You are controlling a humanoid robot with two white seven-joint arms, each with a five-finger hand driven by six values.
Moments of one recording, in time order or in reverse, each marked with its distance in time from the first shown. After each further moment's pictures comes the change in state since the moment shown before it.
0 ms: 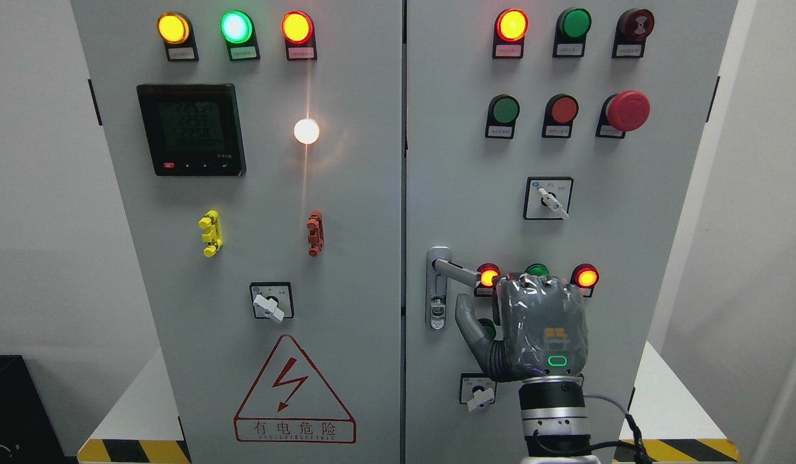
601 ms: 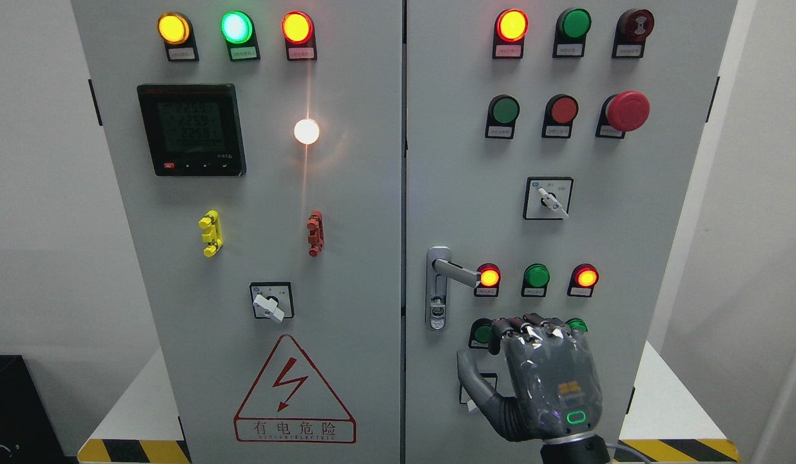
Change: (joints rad) left arm 0.000 0.000 0.000 0.000 0.000 0.000 0.000; right arm 0.153 -0.002 -0.189 -0.101 -0.093 -0.443 -0.030
